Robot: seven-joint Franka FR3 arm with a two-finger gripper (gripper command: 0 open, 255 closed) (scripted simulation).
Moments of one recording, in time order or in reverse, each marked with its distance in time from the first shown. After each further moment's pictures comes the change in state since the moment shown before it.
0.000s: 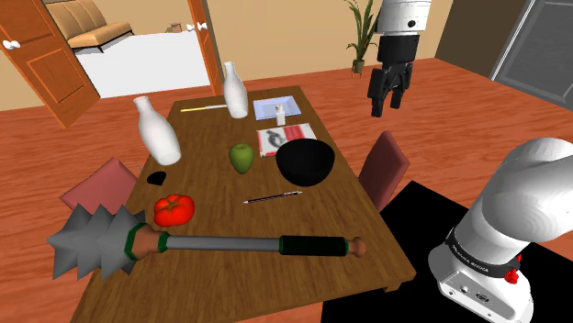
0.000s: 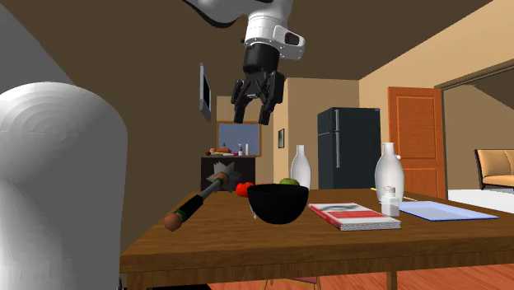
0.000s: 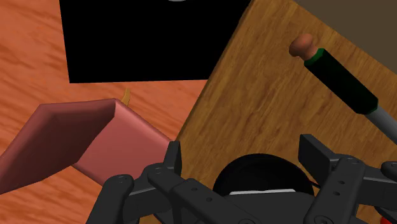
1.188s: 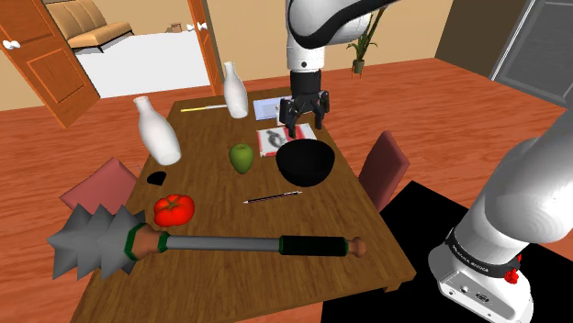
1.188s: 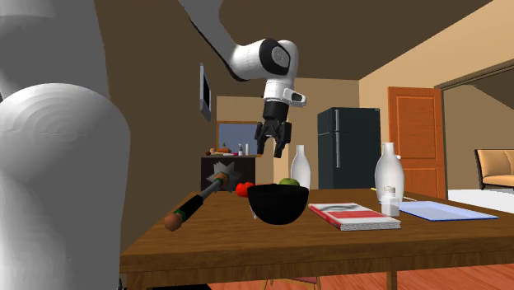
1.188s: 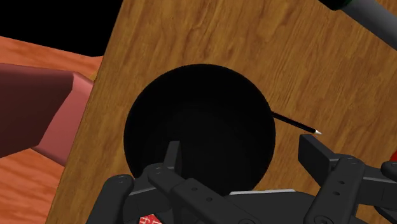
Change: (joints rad) arm 0.052 0.535 0.205 0.256 0.075 0.314 0.296
